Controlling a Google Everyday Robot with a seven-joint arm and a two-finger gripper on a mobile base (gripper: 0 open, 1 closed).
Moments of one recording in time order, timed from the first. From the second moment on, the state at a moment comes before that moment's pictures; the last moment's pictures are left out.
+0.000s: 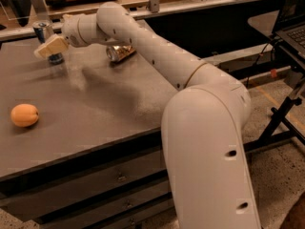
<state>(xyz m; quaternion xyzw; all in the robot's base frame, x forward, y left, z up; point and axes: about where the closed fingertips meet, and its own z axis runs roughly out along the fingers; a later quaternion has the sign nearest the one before) 0.775 0.308 0.909 -0.52 0.59 0.31 0.54</state>
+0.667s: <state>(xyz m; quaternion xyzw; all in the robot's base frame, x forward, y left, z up) 0.788 0.356 0.890 -0.54 0.58 0.36 0.49</state>
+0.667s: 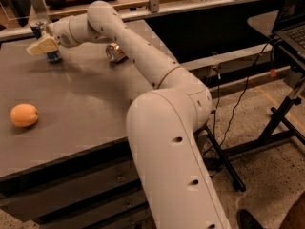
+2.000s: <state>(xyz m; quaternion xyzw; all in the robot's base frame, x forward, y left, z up) 0.724 0.307 1.015 -0.60 0.63 0.26 0.42</state>
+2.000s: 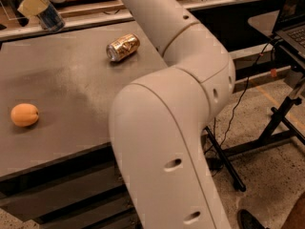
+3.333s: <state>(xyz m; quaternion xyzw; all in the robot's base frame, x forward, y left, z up) 0.627 0.274 0.997 -0.80 0.53 0.17 0.22</state>
